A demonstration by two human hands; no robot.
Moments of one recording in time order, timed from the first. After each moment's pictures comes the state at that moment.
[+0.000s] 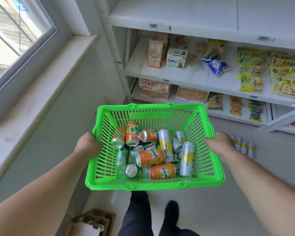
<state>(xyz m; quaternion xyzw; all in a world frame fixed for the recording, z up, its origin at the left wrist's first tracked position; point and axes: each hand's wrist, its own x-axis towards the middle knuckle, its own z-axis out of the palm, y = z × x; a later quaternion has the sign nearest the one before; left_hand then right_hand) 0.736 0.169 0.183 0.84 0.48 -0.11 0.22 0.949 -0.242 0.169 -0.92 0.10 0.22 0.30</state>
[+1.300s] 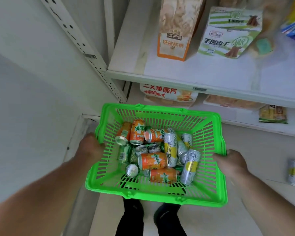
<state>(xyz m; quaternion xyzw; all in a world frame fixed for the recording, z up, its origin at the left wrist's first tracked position) 1.111 0.413 -0.152 0.84 0.46 -0.20 0.20 1.248 -0.011 -0.186 -0.90 0.19 0.31 0.25</state>
